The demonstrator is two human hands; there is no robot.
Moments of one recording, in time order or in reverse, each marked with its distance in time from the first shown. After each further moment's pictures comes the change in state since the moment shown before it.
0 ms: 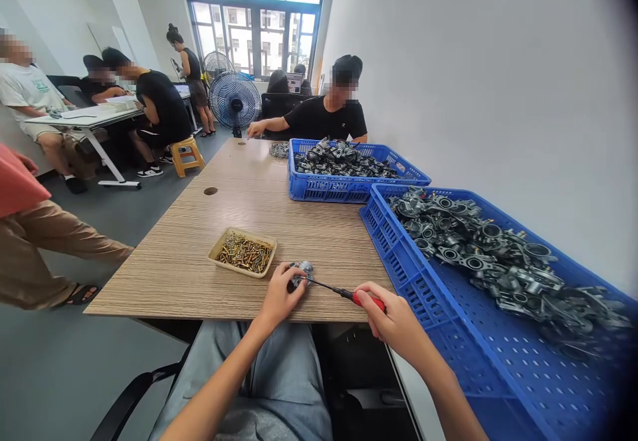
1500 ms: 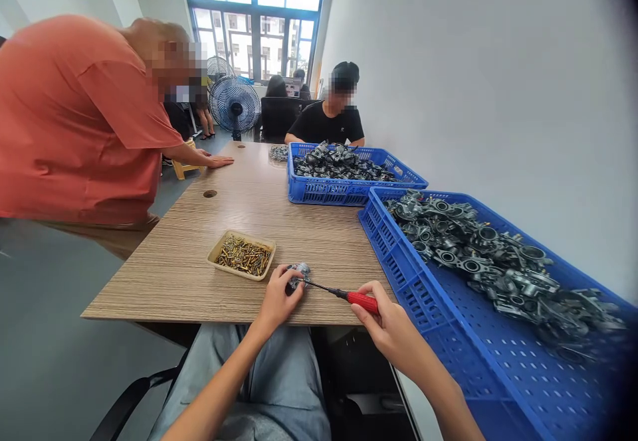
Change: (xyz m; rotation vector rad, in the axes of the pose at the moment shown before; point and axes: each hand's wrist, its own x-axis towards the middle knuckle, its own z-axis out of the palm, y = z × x) left_hand -0.001 -0.001 0.001 0.018 0.046 -0.008; right_hand -0.009 -0.001 0.004 -0.118 0.035 -0.060
